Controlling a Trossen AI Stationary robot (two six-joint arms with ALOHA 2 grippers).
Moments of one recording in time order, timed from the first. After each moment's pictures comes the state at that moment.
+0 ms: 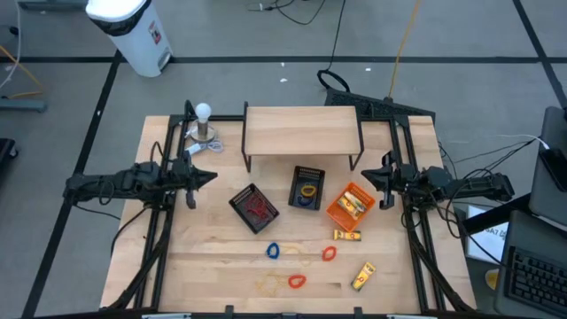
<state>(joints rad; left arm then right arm) -0.02 0.07 0.20 -0.23 -0.23 -0.08 0.09 0.05 0.01 0.30 0.27 0.01</state>
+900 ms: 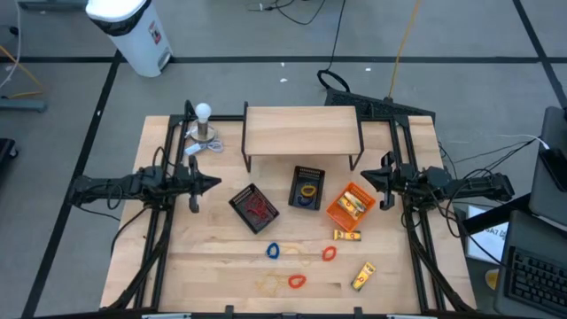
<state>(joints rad) -0.02 0.01 0.06 -0.09 -0.16 -0.07 0.09 0.05 0.01 0.29 0.26 0.07</state>
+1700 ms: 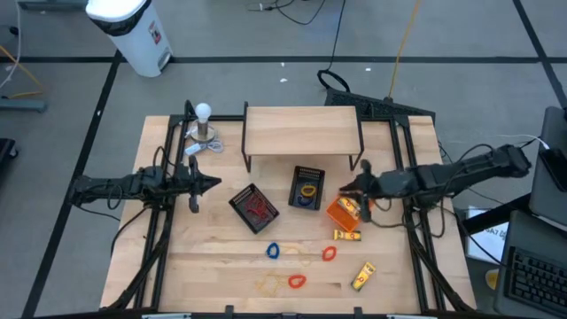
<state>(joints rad) -0.02 0.01 0.06 -0.10 -0.16 -0.09 0.22 0.84 0.61 -0.27 0.24 0.18</state>
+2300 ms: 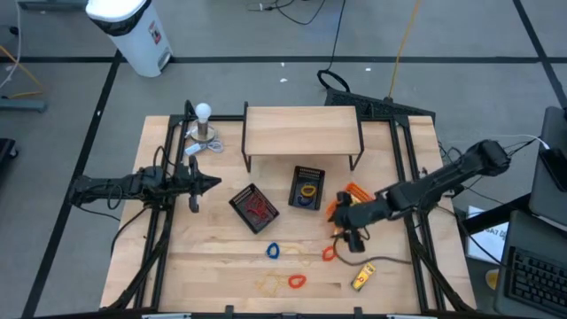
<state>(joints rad) -0.02 0.01 0.06 -0.10 -0.16 -0.11 0.39 1.26 0.80 -0.33 0.07 0.25</state>
